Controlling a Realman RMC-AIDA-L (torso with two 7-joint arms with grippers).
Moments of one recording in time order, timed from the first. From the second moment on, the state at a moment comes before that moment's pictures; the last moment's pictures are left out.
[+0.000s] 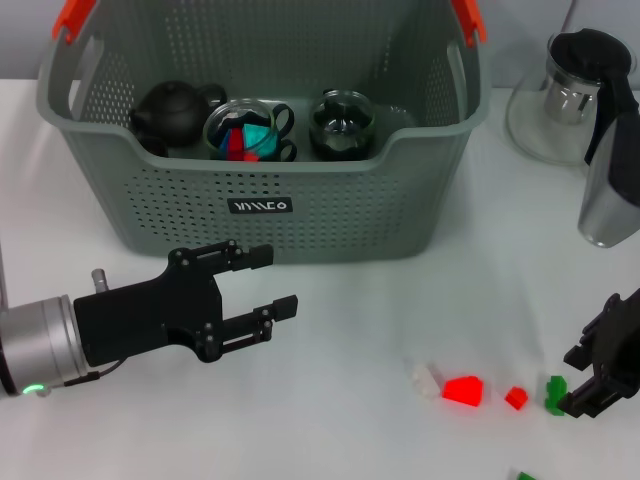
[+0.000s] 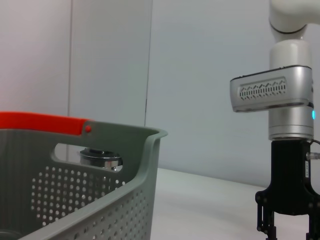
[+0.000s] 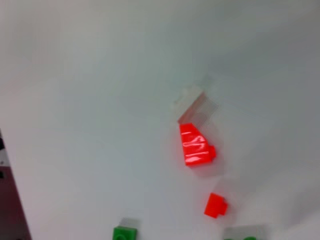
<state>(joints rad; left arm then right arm) -0.42 -2.16 0.47 0.54 2.03 1.68 -0.93 0.69 2.10 -1.17 -1.14 -2.74 -1.80 2.06</state>
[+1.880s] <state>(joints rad) -0.41 -2.15 0.43 0.51 2.03 1.62 -0.94 0.64 2.10 -1.49 -1.19 -2.68 -1.67 2.16</state>
